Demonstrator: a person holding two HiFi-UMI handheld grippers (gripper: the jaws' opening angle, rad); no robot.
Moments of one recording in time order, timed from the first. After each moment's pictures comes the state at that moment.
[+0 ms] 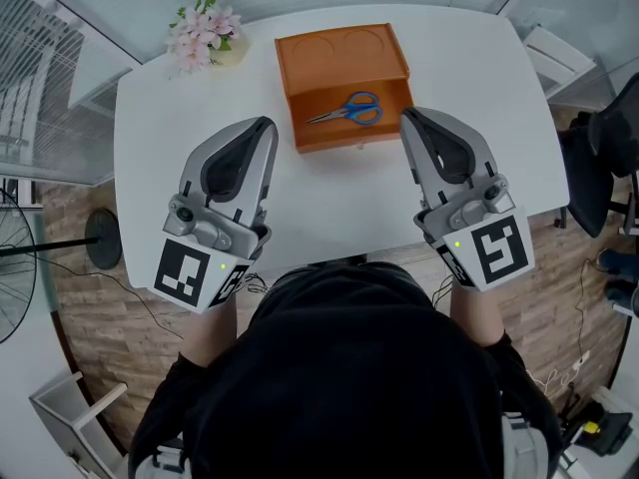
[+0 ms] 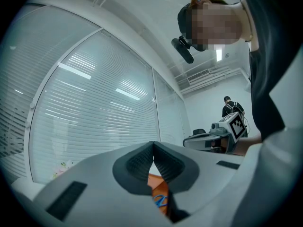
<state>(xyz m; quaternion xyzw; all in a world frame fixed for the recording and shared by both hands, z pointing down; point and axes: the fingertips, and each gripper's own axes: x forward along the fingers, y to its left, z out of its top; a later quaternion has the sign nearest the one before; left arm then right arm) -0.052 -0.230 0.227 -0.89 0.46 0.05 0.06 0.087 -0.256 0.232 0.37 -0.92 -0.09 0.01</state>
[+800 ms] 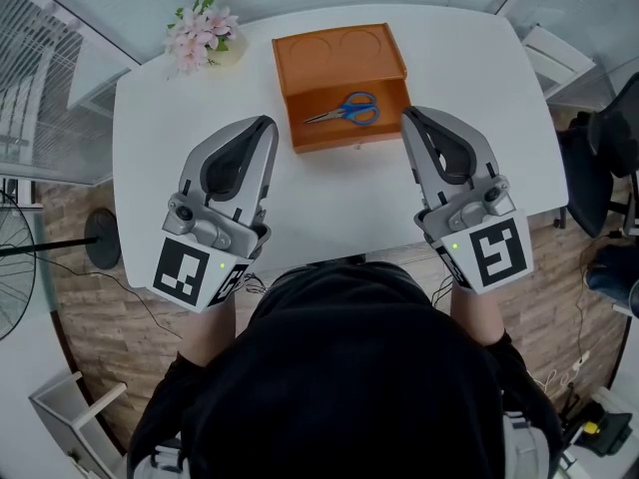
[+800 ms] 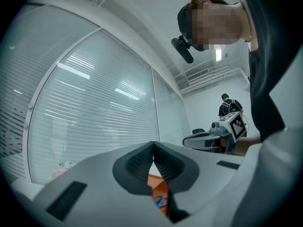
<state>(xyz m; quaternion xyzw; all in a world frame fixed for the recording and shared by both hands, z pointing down) -0.046 -0.231 0.225 -0.89 0.45 0.05 0.06 0.088 -0.252 0.226 0.37 -0.92 -0.10 0.00</state>
